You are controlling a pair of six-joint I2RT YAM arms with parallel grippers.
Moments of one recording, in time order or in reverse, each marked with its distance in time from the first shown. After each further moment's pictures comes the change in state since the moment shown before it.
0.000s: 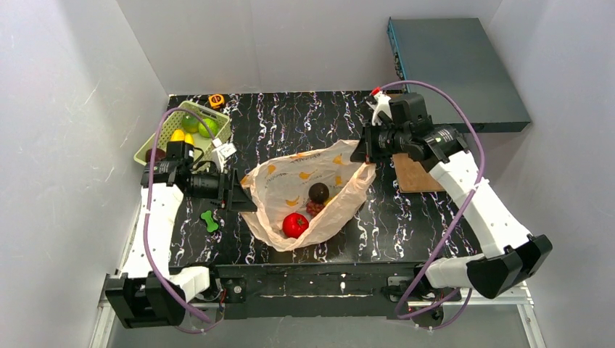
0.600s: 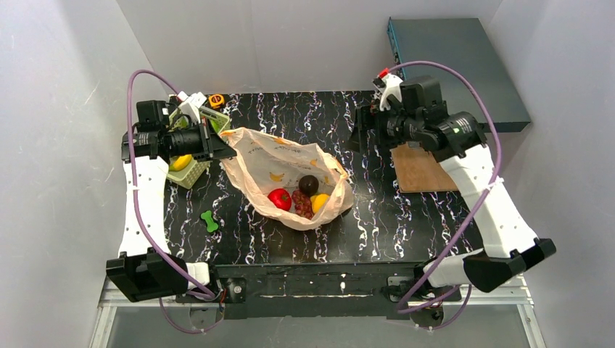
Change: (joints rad) left arm 0.103 0.191 0.352 0.251 -0.106 -0.340; right arm 0.000 0.079 0.275 -0.131 0.073 -0.076
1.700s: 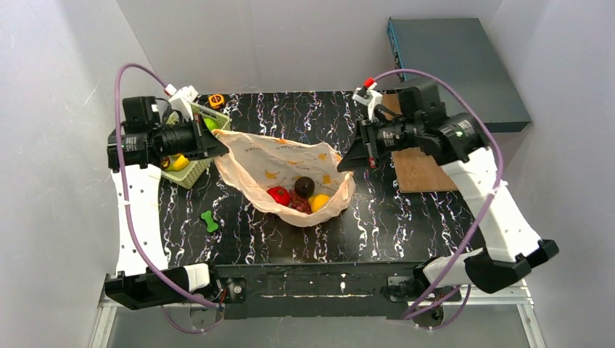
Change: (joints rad) left arm 0.000 -0.050 0.085 -0.081 -0.124 -0.038; right arm 0.073 -0.008 0.027 -0.085 -0.495 0.063
